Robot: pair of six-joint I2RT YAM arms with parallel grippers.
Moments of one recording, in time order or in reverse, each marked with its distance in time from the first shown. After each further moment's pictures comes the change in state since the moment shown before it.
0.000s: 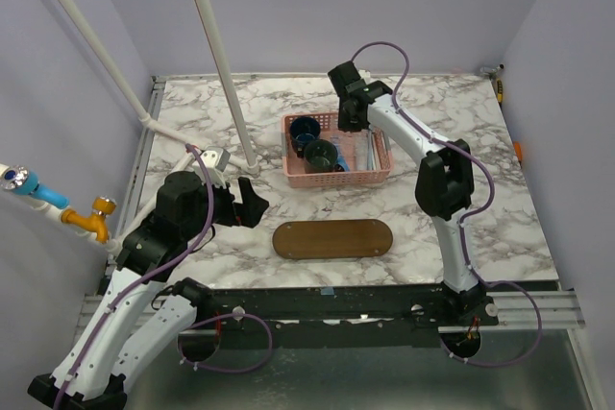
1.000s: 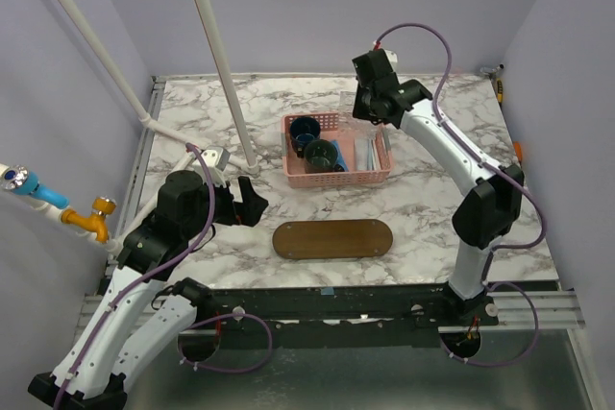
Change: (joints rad) left arm 0.000 0.008 0.000 0.000 -0.019 0.000; right arm 0.013 -0.343 -0.186 0.085 0.013 0.015
